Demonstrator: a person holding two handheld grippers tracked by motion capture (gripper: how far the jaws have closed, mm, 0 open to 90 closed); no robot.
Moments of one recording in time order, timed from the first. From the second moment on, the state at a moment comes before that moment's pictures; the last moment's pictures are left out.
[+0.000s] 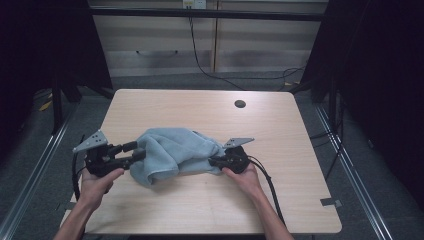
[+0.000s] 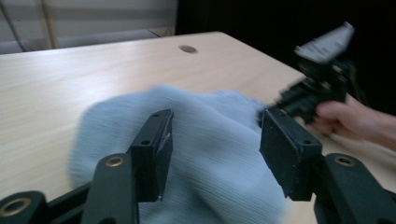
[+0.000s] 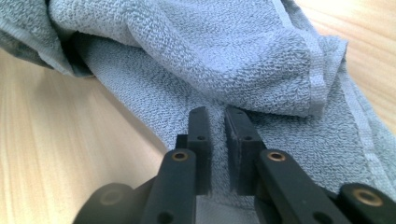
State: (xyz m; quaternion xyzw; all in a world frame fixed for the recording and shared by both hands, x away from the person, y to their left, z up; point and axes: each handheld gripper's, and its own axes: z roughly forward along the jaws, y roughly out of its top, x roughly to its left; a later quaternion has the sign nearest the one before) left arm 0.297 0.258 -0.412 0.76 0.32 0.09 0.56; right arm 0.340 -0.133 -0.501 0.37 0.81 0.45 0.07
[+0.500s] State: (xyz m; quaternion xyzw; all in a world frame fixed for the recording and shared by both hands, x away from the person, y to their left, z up) left arm 0.301 0.237 -0.453 0.80 0.31 0.10 0.49; right arm 0.313 -0.153 -0.477 0.36 0.80 0.48 0.05
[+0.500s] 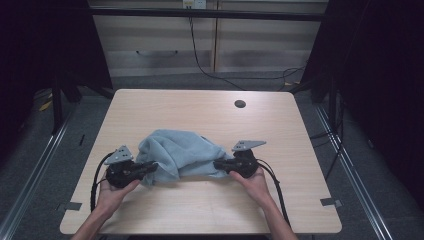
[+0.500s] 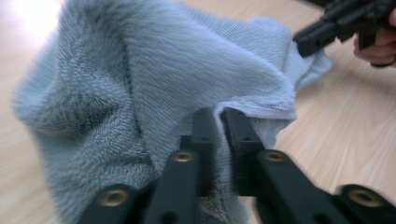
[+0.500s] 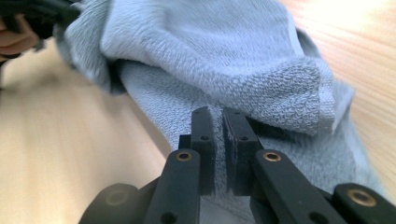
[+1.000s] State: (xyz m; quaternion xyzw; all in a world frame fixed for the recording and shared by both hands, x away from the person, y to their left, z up) left arm 0.284 0.267 -0.356 0.71 0.30 0.11 0.63; right arm 0.230 -0.217 -0.371 0.32 0.75 0.57 0.12
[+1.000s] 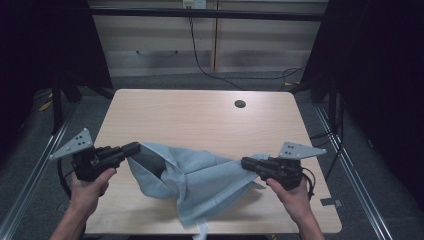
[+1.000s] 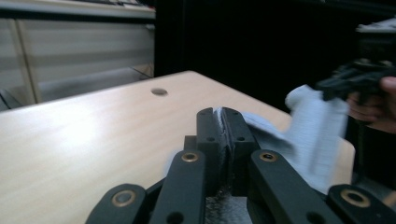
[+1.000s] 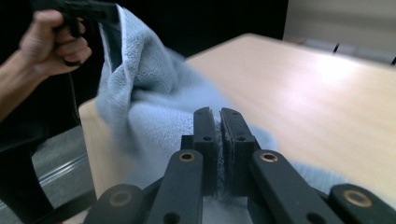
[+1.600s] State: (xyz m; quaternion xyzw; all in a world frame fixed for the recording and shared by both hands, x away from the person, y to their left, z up) left arm 0.342 0.272 -0.431 0.74 0.41 0.12 0.53; right arm 0.325 -0.192 -0.431 0.39 0.74 0.53 0.09
